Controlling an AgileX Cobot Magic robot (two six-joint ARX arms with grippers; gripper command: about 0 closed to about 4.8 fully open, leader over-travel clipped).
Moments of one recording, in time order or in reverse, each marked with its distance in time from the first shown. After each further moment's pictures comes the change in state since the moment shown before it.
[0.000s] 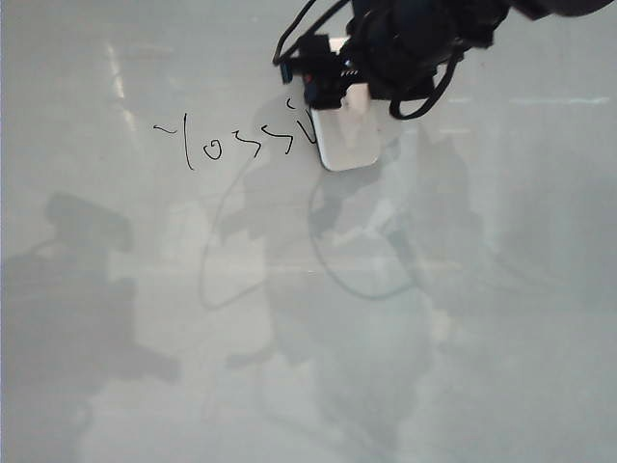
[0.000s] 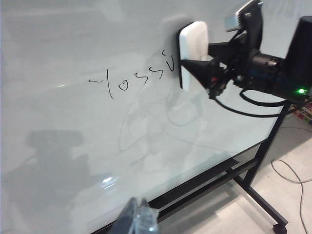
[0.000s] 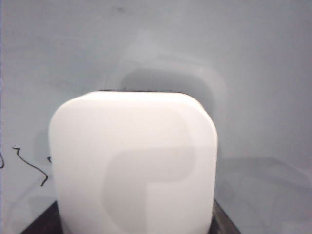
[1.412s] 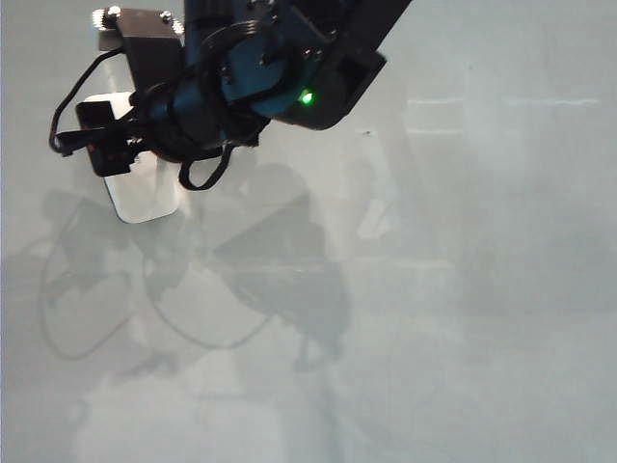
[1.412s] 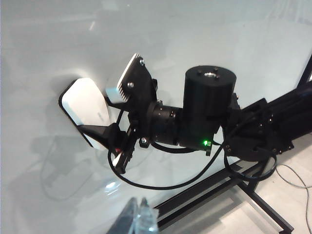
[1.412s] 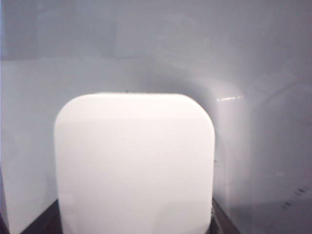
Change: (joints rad) left arm 0.000 0.000 0.000 0.029 -0.020 -0.001; right arm 0.184 0.550 0.536 0.013 -0.183 -0.082
